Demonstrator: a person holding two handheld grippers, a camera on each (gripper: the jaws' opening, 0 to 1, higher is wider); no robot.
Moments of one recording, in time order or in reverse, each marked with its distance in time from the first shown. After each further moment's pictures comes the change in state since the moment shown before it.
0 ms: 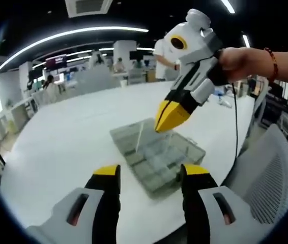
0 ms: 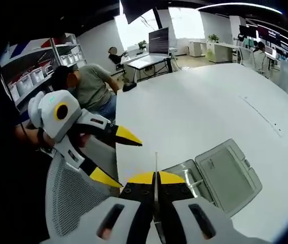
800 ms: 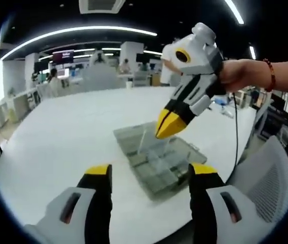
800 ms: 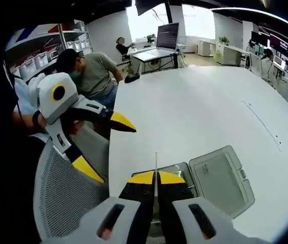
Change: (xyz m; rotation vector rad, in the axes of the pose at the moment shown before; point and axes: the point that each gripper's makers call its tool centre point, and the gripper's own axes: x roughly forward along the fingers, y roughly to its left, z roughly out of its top) left arm -0.002 0.009 0.003 -0.066 -0.019 0.001; right arm 0.016 -0.011 -0.004 -0.131 0.068 0.008
